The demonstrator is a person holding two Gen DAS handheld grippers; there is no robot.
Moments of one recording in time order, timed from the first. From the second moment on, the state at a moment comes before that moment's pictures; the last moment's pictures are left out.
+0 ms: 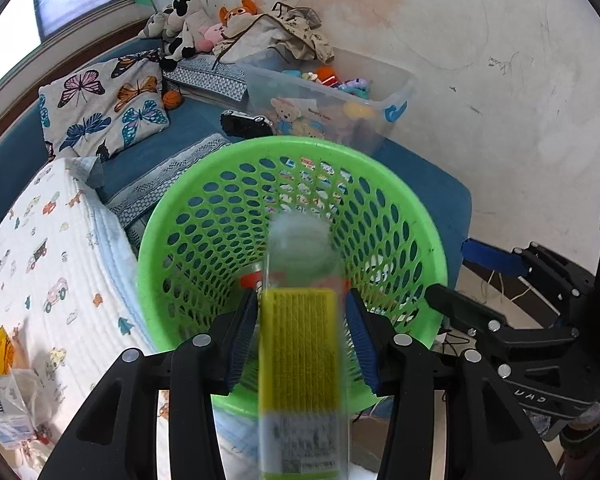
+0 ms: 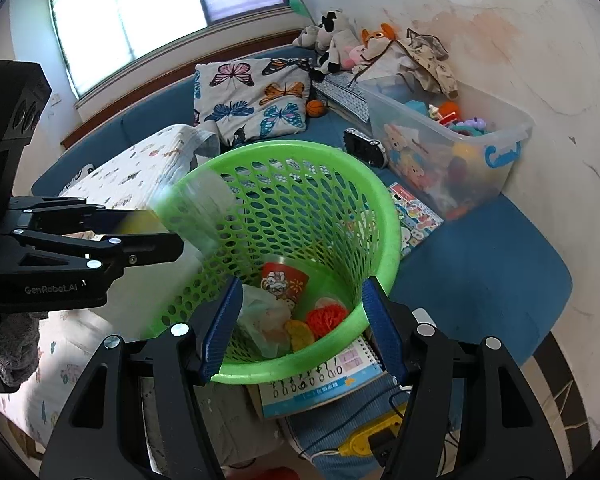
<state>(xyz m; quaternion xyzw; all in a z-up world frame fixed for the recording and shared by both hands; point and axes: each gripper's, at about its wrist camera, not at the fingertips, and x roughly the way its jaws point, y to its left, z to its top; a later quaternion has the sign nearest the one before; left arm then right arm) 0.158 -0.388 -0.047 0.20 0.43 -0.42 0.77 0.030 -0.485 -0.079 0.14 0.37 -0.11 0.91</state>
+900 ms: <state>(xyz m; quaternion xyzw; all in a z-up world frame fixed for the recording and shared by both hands) 0.156 -0.234 -0.031 0.14 0.41 -0.36 0.83 0.046 -0.416 -0.056 0.11 0.35 -0.06 0.93</state>
